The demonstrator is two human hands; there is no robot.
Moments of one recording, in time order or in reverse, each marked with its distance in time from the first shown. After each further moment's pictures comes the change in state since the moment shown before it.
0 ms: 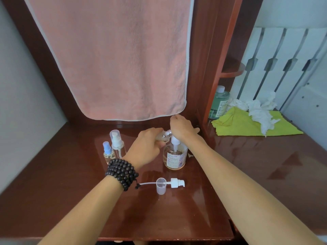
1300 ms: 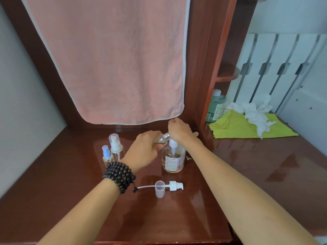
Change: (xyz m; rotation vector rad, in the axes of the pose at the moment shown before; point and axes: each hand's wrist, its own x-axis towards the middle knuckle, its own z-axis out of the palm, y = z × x) left_hand -0.001 0.004 -0.005 0.016 -0.007 0.007; right_hand 0.006 0.000 0.002 0.084 -0.006 0.071
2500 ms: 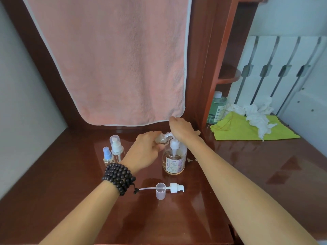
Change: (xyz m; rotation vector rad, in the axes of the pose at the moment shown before) left_hand 0.002 -0.004 -0.002 -0.057 0.027 0.054; right_hand 0.000 -0.003 -0.009 0.029 0.001 -0.015
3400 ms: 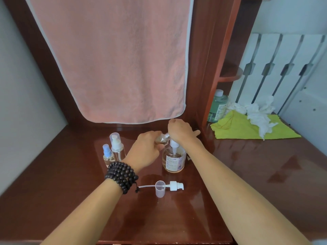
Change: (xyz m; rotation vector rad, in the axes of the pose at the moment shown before) left_hand 0.001 -0.004 0.009 0.029 -0.007 -0.028; right_hand -0.002 0.001 0.011 -0.120 0.042 0.066
